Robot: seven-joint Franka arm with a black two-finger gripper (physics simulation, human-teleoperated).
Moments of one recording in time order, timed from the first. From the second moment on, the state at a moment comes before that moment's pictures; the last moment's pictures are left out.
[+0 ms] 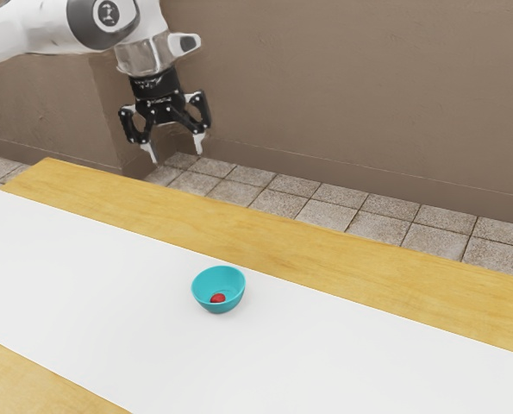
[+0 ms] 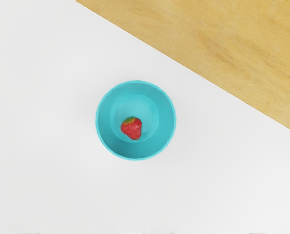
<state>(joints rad) -0.11 0.08 0.05 -1.52 -0.13 1.58 -0.56</state>
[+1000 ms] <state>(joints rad) -0.11 0.52 -0.02 -1.59 -0.11 1.70 -0.39</state>
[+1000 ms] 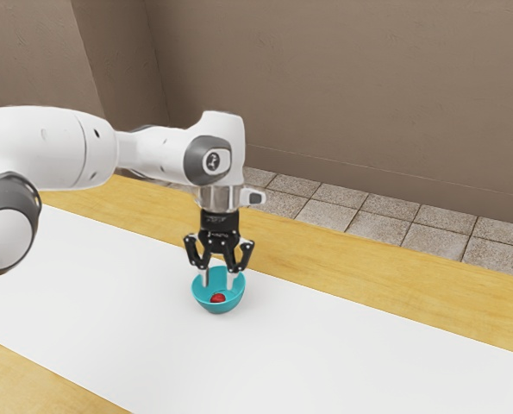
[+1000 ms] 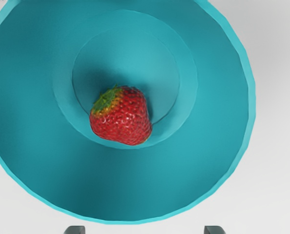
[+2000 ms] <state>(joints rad) -0.11 0.61 0.00 -1.57 -0.10 1.77 -0.40</state>
